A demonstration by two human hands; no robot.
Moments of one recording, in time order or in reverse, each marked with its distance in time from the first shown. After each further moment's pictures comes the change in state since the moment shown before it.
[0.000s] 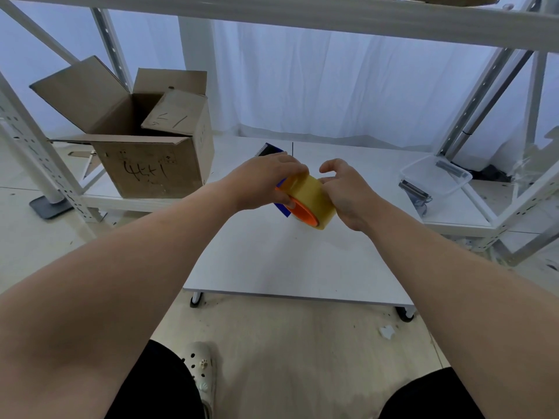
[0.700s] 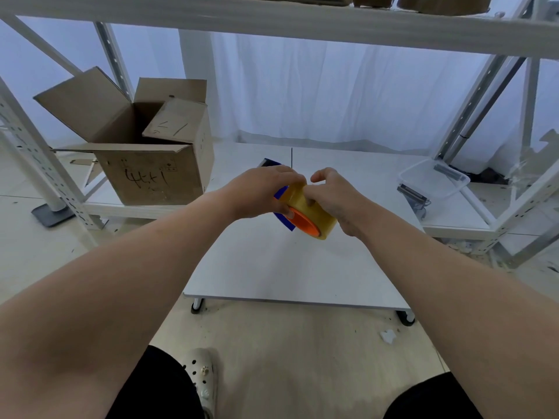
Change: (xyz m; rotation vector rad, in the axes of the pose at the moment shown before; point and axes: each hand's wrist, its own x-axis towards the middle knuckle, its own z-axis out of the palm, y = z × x) left_hand -0.001 0.002 0.003 -0.033 -0.040 -0.025; right_hand -0.005 -0.007 0.007 -0.095 -0.068 0.020
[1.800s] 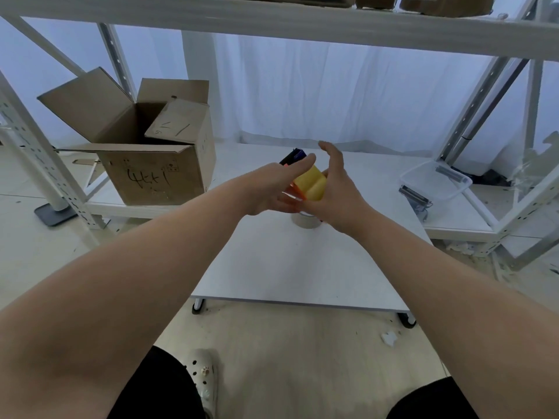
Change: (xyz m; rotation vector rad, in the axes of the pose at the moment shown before) left_hand 0.012 0.027 -0.014 -1.212 -0.097 -0.594; right_hand 0.000 0.010 -0.003 -0.124 0.105 -0.376
